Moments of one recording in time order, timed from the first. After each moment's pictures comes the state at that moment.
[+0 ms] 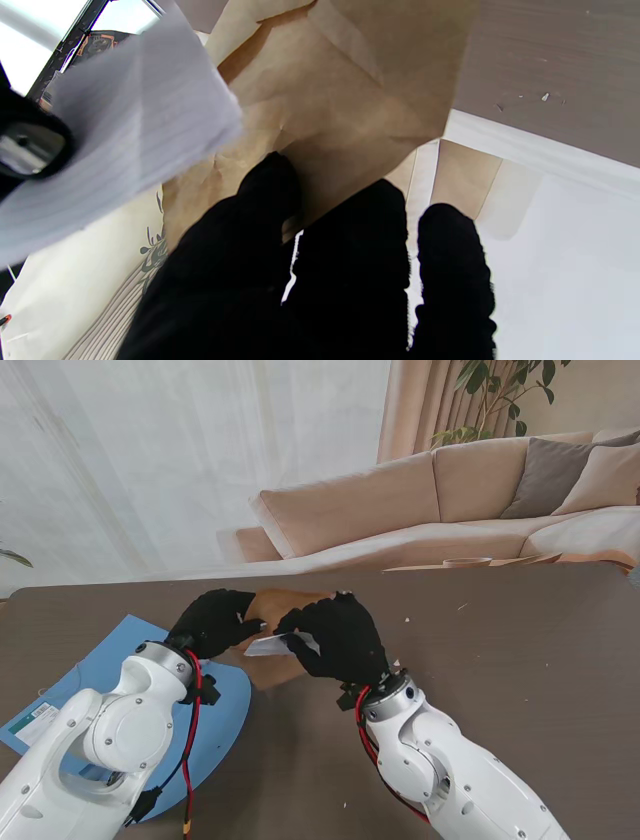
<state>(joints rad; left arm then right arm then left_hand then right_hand) 1.64 -1.08 -1.27 -2.08 0.63 0.22 -0.14 -1.49 -1.15 0.92 -1.69 -1.02 -0.22 -0.69 1.16 -0.37 0.43 -0.12 0.83 0.17 0.61 0.79 0.91 0.27 0.56 0.92 0.86 0.25 1.24 0.88 0.43 0.42 1.40 0.87 0.67 -0.48 0.90 -0.27 0.80 -0.20 0.98 0.58 1.05 0.01 0.93 0.68 0.94 0.13 0.94 0.62 0.49 0.32 1.40 0.73</state>
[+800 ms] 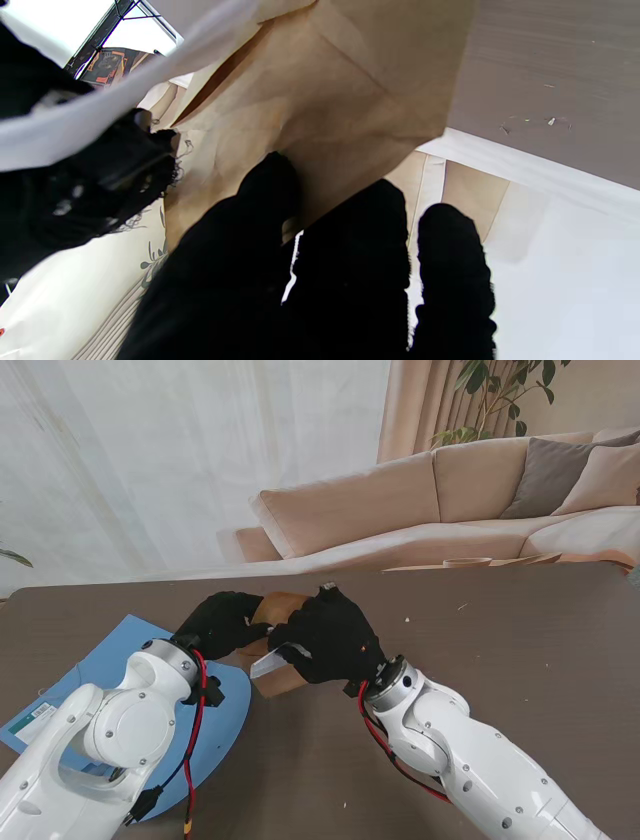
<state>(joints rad) 1.61 -1.07 -1.25 -2.10 0.60 0.26 -0.20 -1.37 -1.10 0.87 -1.63 -1.20 -0.29 -0.73 1.16 -0.37 0.43 -0.12 0.82 0.17 0.61 0.80 0.91 0.27 0.56 0.92 0.86 0.25 1.24 0.88 0.43 0.42 1.40 0.87 0.50 -0.54 1.09 -0.34 0.89 -0.34 0.87 0.78 1.10 -0.13 0.89 0.72 0.96 0.06 0.93 0.62 0.49 0.26 1.37 0.72</state>
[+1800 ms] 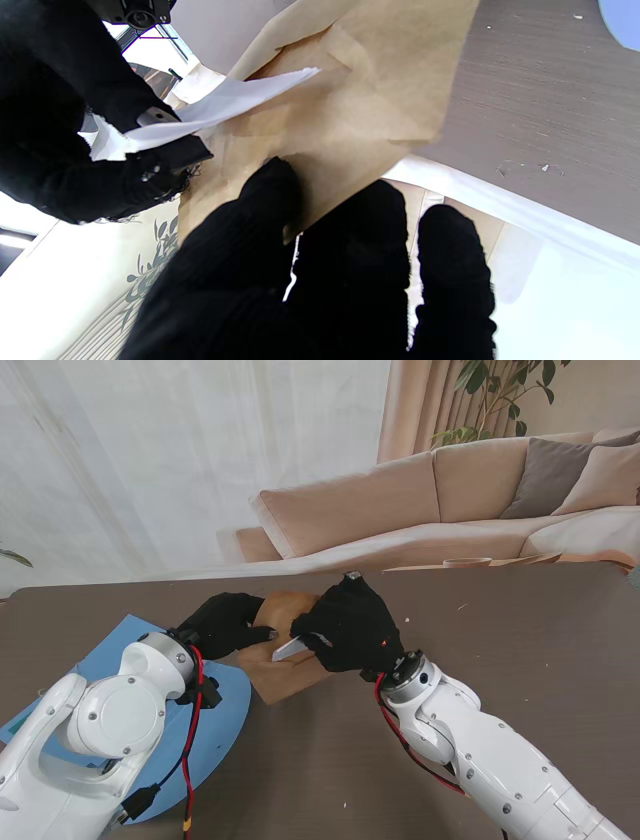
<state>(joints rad) 1.59 -1.05 -1.26 -2.16 0.51 0.37 -0.33 -1.33 -1.08 0.88 -1.53 -1.27 -0.24 -0.92 1.17 -0.35 0.43 -0.12 0.79 0.19 0.63 0.86 0.91 0.27 0.58 0.96 0.86 0.25 1.25 0.88 0.43 0.42 1.41 0.87 0.45 -0.58 1.17 -0.37 0.92 -0.39 0.86 0.78 1.14 -0.18 0.84 0.70 0.95 0.02 0.92 0.62 0.48 0.22 1.37 0.73</state>
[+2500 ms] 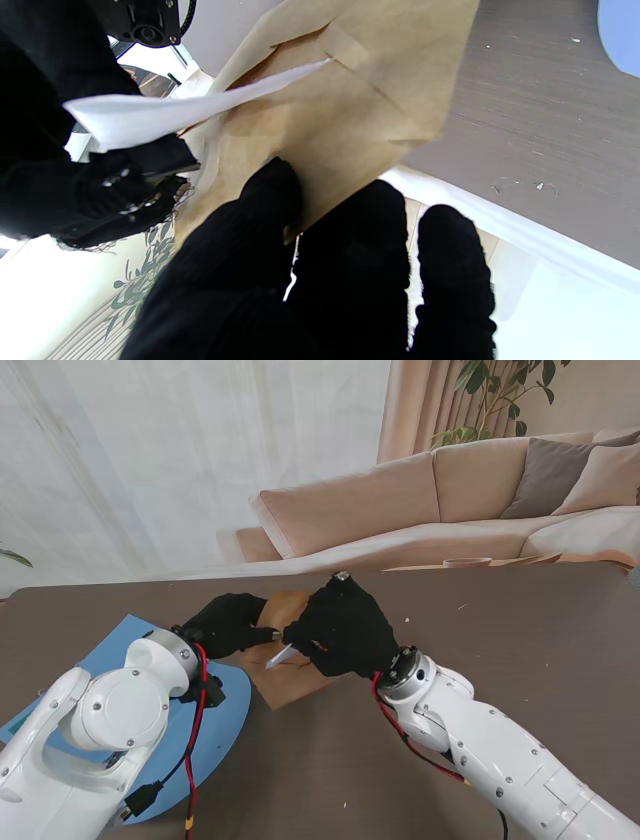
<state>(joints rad) 1.56 -1.05 -1.24 -2.15 0.48 0.42 -0.36 -1.24 -1.08 0.80 -1.46 -1.31 -0.29 -1.05 1.17 -0.35 0.43 -0.12 0.78 0.19 0.63 0.87 0.91 0.27 0.59 0.99 0.86 0.25 1.25 0.88 0.43 0.42 1.41 0.87 0.41 -0.60 1.22 -0.38 0.93 -0.42 0.86 0.78 1.15 -0.22 0.83 0.70 0.93 -0.01 0.91 0.62 0.47 0.19 1.37 0.74</state>
